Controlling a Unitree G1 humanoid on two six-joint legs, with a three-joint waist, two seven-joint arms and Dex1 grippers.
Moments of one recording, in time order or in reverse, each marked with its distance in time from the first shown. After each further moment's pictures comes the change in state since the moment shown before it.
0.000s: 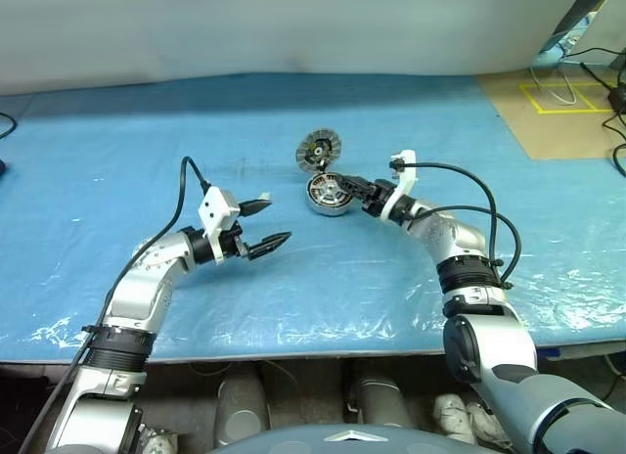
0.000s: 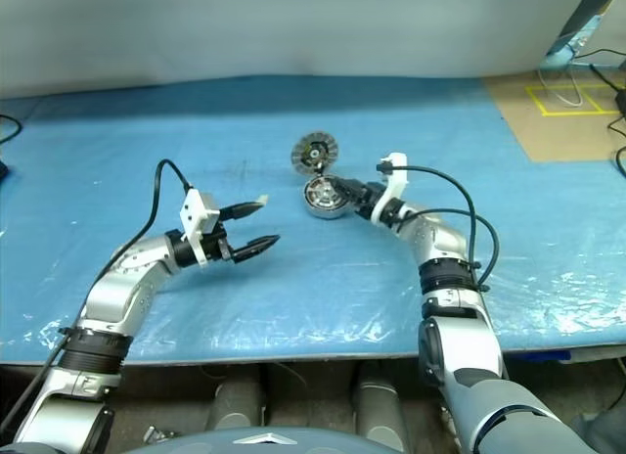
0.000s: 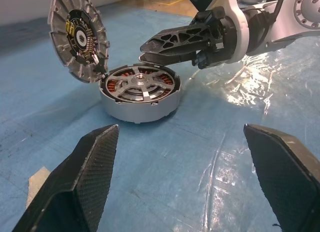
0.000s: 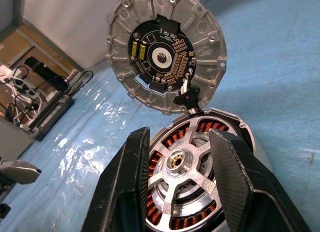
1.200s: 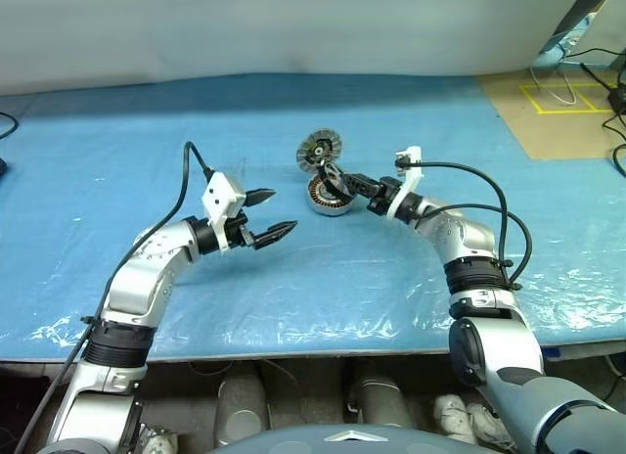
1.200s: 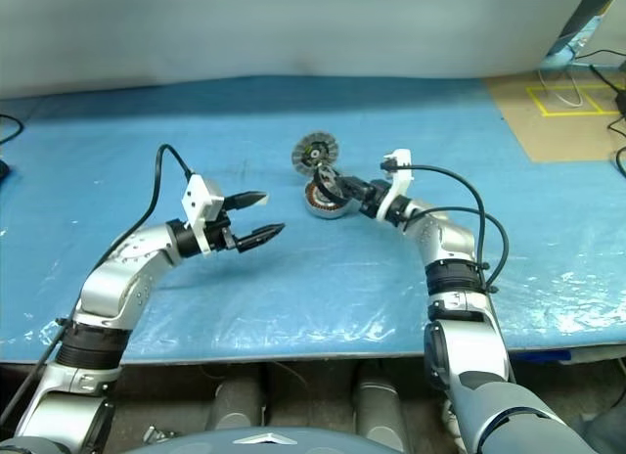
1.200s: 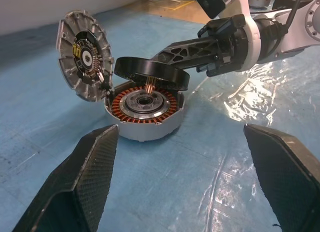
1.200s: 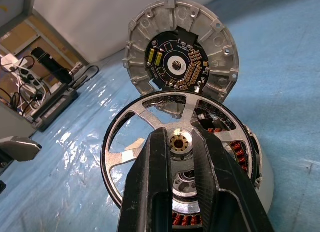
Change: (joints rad) left arm -0.029 0.005 0.001 -0.124 -0.014 0.153 0.069; right arm 0.019 -0.023 0.011 -0.063 -0.019 0.004 0.030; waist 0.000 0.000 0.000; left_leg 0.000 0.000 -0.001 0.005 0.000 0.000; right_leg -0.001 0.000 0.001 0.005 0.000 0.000
